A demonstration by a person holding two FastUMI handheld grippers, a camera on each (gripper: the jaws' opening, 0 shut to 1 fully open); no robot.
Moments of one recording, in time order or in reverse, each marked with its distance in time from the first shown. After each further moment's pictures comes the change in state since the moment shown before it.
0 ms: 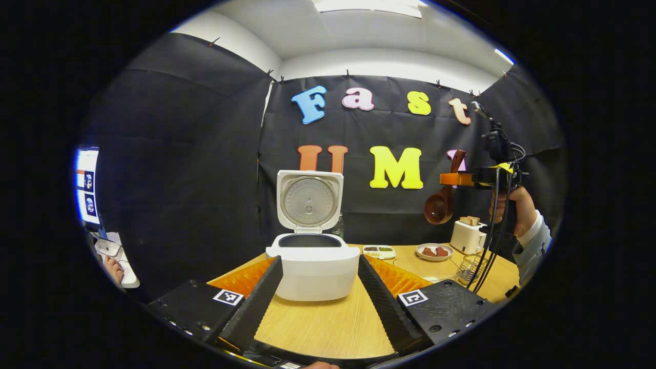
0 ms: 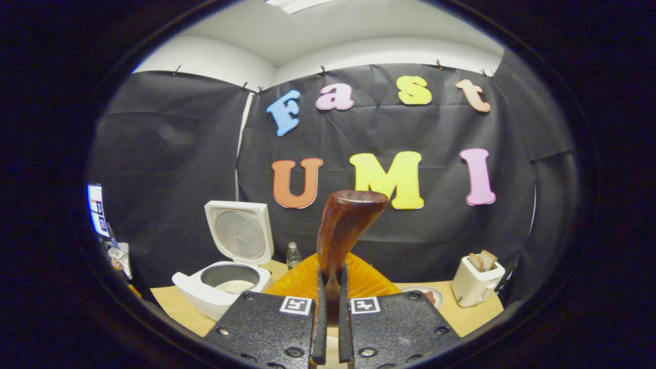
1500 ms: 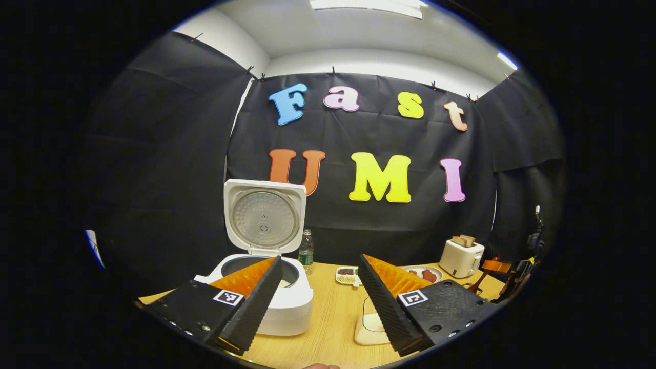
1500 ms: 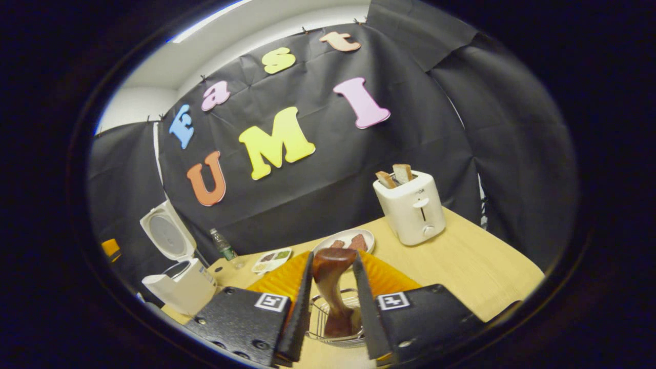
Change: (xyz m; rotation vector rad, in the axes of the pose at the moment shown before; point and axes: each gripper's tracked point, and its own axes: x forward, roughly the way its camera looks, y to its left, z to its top) left arm 0.138 -0.059 0.043 -0.041 -0.020 -0.048; right arm -0.046 -0.236 -0.176 0.414 0.071 -0.276
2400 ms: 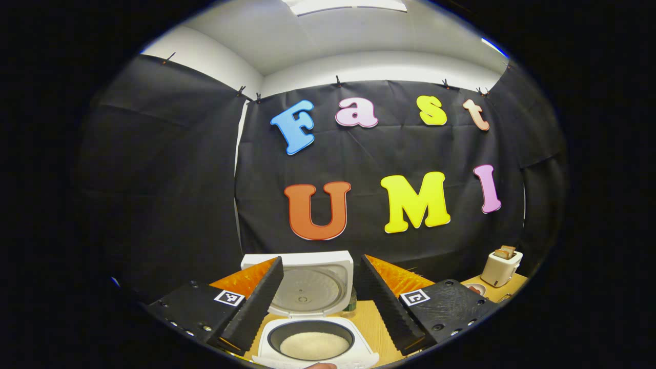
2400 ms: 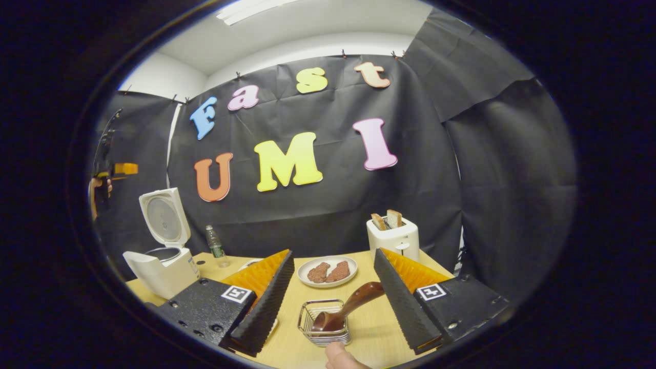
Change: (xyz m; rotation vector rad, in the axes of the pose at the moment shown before) left arm 0.139 0.081 0.149 0.176 -0.129 0.066; right arm -0.058 0.032 0.037 -0.270 -0.142 -0.014
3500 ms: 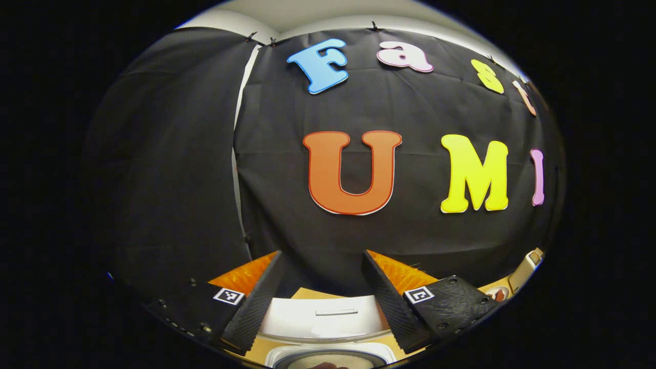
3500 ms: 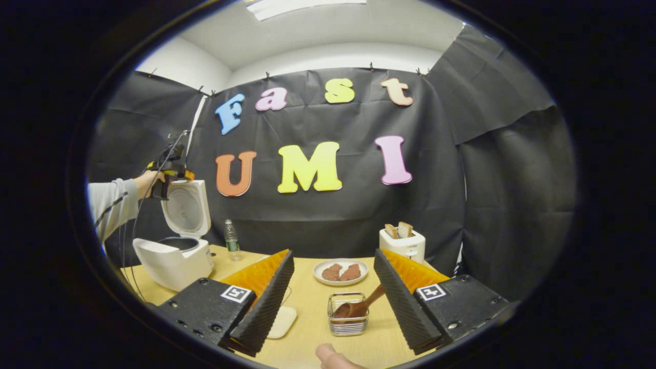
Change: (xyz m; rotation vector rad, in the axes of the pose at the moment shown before) left arm 0.182 0.073 -0.115 -0.082 0.322 0.126; right arm -0.067 0.062 0.018 -0.085 -0.027 0.026
